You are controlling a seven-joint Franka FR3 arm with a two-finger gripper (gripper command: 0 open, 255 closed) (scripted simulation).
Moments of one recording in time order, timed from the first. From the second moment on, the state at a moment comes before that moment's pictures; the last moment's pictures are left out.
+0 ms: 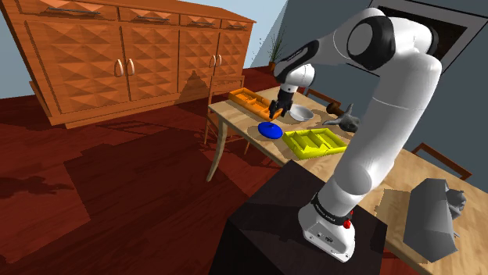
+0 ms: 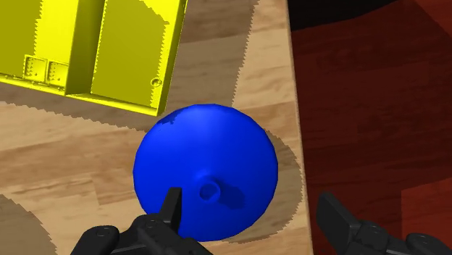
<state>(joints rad) -0.16 0.20 -0.46 -2.19 0.18 2.31 -0.49</state>
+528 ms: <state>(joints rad) -0.22 0.37 -0.43 -2.11 0.29 2.38 -0.58</state>
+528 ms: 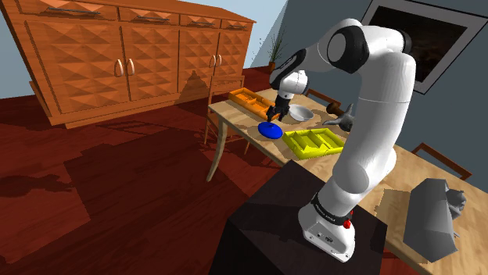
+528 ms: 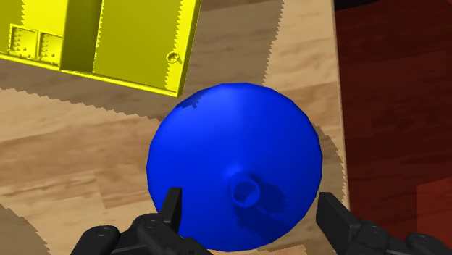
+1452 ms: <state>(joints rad) -0.23 0.40 -0.42 -2.11 0.31 2.41 -0.59</state>
